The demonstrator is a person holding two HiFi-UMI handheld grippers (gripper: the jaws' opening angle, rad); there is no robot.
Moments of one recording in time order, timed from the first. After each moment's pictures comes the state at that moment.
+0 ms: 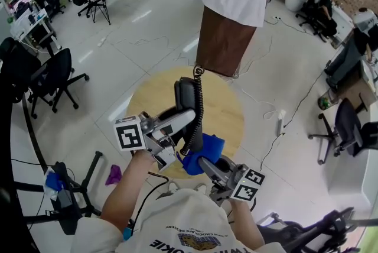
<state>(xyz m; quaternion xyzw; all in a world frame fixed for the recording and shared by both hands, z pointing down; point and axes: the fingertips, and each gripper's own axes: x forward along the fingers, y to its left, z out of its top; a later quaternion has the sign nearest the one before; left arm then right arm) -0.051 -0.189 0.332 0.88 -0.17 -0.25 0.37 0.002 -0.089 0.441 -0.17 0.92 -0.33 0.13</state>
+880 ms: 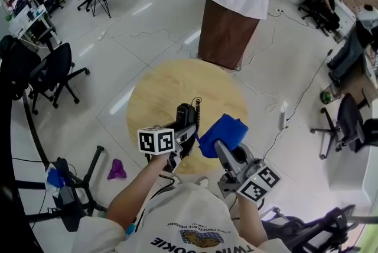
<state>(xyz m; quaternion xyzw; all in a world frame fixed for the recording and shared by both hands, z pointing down) -0.068 -0.195 0.560 0.80 -0.43 0.05 0.42 0.034 -0.122 0.405 -0.30 0.91 -0.25 0.12</state>
